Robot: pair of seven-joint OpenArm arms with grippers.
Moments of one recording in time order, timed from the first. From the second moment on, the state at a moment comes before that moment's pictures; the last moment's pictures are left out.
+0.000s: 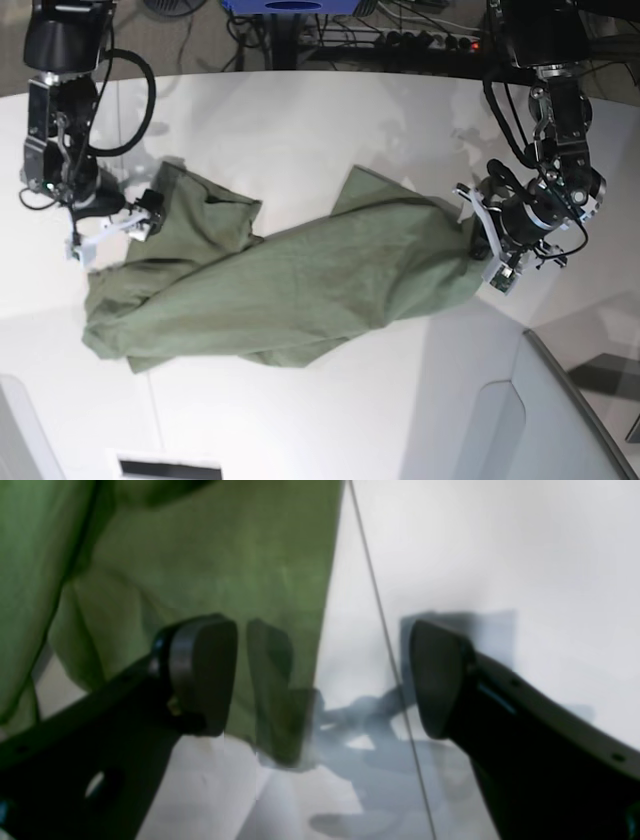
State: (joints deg) left arm 2.8 -13.7 -16.1 89.1 4.5 -42.0 35.0; right arm -1.4 7.0 11.6 72.5 25.2 3.6 -47.6
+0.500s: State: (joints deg) left arm 2.8 -14.5 -16.2 88.9 4.6 -42.0 35.0; right arm -1.8 4.3 6.7 75.7 26.1 3.6 -51.2
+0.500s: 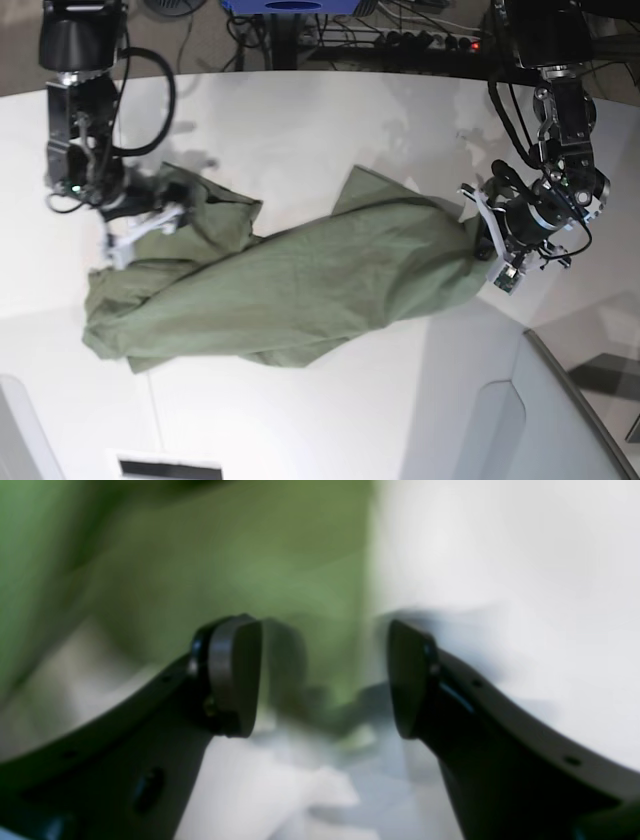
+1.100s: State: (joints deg) left arm 2.7 -14.5 -16.3 88.7 4.6 -42.0 35.0; right arm -4.9 4.3 6.7 78.6 25.5 -3.0 -49.1
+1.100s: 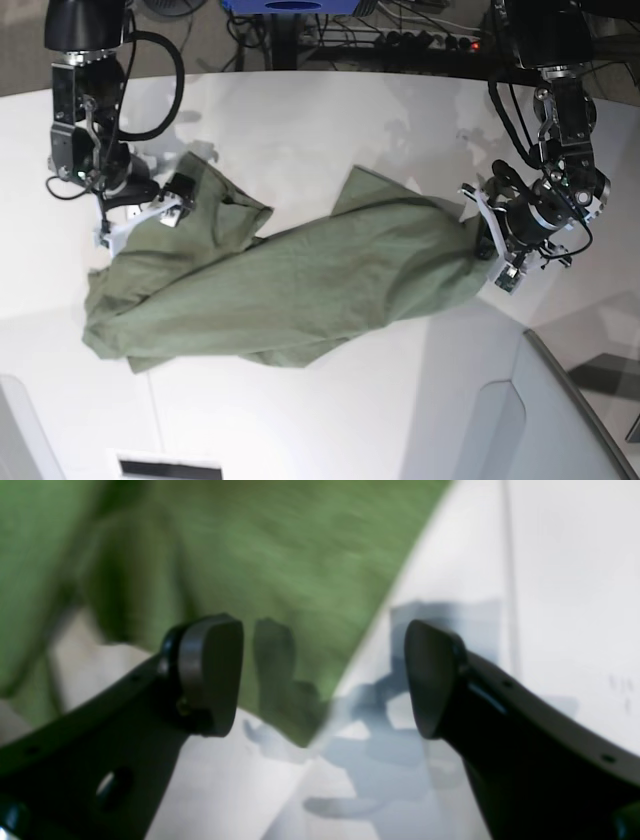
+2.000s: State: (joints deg) left arm 3.4 -14.6 -16.3 88.9 4.8 -42.0 35.0; right arm -7.1 2.3 6.0 80.6 25.1 -2.6 -50.3
